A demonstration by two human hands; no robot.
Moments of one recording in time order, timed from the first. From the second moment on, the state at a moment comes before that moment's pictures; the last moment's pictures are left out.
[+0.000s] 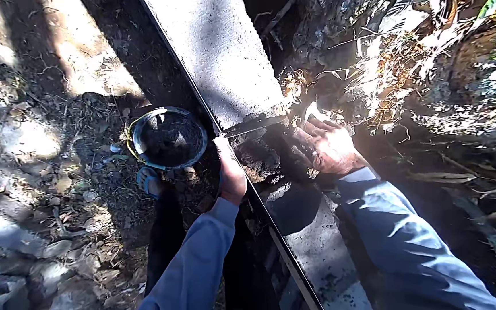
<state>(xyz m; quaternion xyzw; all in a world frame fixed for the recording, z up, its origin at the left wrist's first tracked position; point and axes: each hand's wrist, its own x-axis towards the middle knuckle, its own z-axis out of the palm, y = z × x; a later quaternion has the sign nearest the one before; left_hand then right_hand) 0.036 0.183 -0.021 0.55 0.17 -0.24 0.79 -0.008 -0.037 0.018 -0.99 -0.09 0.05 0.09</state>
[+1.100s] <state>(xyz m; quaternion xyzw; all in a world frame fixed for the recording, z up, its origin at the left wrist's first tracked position) -0.032 0.174 -0.032 0.58 0.26 -0.23 0.74 -0.093 -0.038 0.071 -0.98 -0.06 0.14 0.10</state>
